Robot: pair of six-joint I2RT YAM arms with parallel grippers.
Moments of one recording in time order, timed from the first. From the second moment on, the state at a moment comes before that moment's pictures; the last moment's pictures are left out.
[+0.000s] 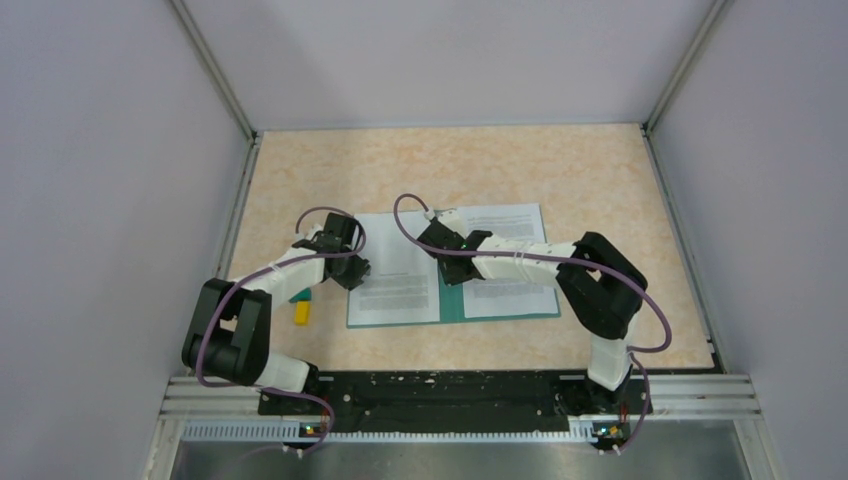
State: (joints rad) left arm -0.29 1.44 0.72 -0.41 -0.12 -1.15; right arm 0.94 1.87 1.22 -0.50 0.39 0.53
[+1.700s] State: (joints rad) left arm -0.28 1.29 0.90 -0.45 -0.11 -0.78; right arm 0.87 1.83 1.26 -0.49 0.49 0.55
